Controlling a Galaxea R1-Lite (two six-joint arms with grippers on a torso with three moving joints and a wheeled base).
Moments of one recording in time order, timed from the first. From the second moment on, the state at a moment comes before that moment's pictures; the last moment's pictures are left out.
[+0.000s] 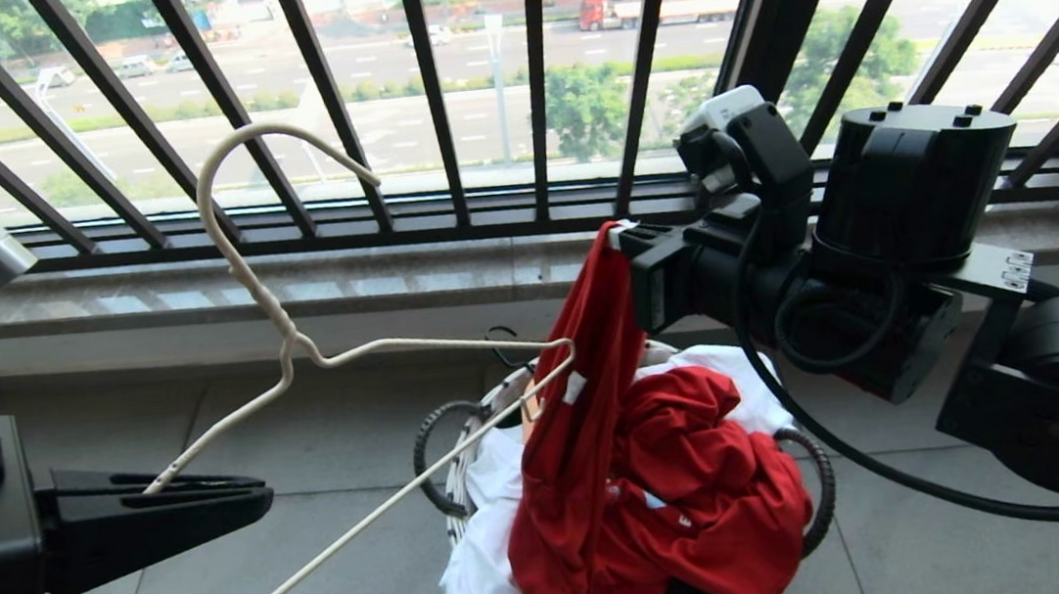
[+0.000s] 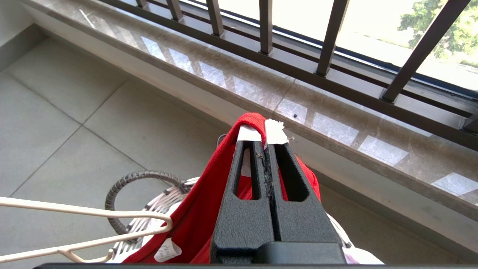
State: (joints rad) left arm -0.63 1.06 -1.13 0.55 -0.16 -0.03; right arm 0.68 1.72 -1.02 -0.77 -0.16 -0.14
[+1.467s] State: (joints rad) left arm -0.63 1.02 -1.04 0.33 -0.16 -0.05; right arm 0.67 1.72 -1.02 -0.77 -0.16 -0.14
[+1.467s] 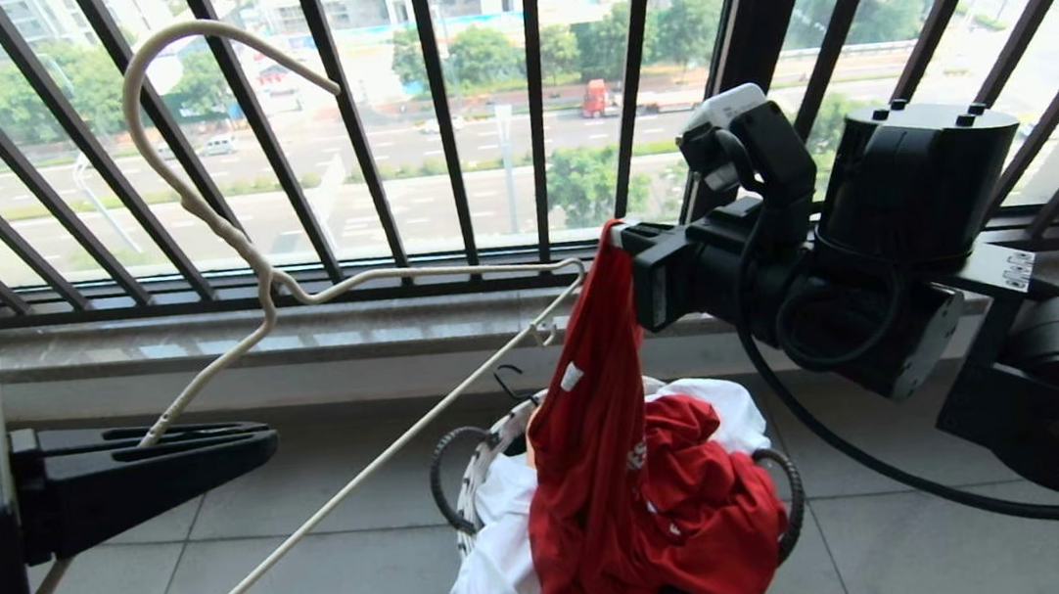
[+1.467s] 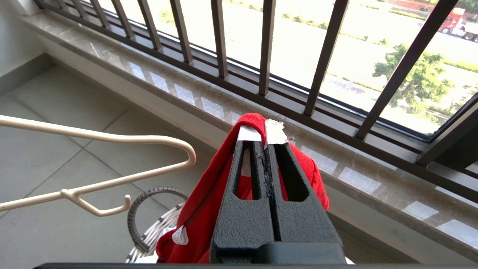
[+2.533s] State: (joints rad) left arm -0.63 1.00 -1.02 0.33 -0.16 -0.04; right arm 0.66 1.76 -1.02 -0.77 -0.17 -0.14
